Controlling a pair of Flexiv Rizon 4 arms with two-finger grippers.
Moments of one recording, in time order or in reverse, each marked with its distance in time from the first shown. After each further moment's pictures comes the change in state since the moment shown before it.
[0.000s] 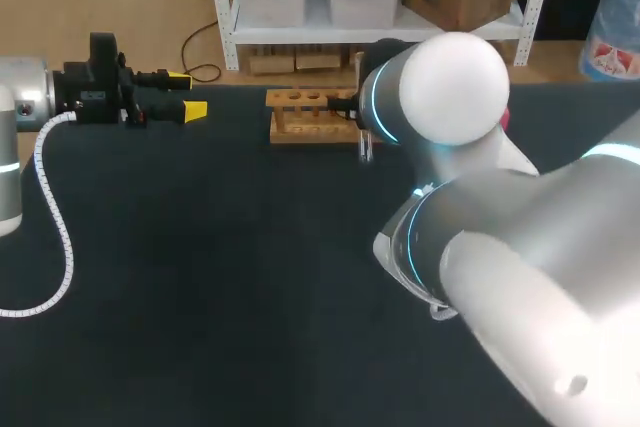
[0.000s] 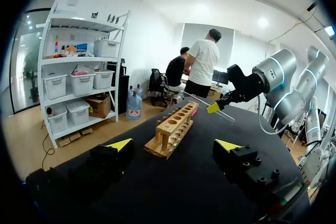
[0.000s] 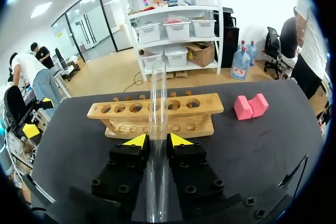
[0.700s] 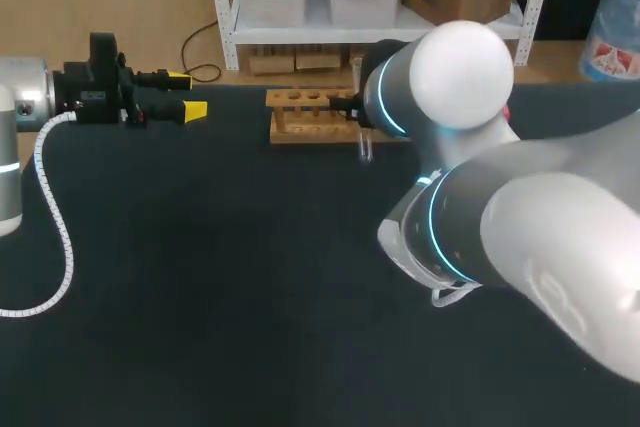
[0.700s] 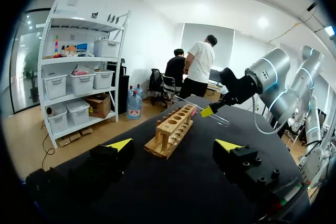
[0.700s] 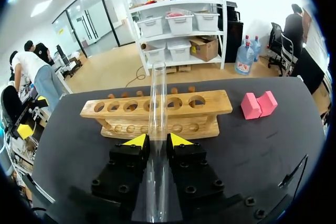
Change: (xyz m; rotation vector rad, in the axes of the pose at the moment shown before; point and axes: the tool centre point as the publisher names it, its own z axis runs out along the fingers) left arm 0.000 0.000 0.000 0.000 0.000 0.000; right arm 0.003 -0.005 0.021 -0.025 0.050 0.003
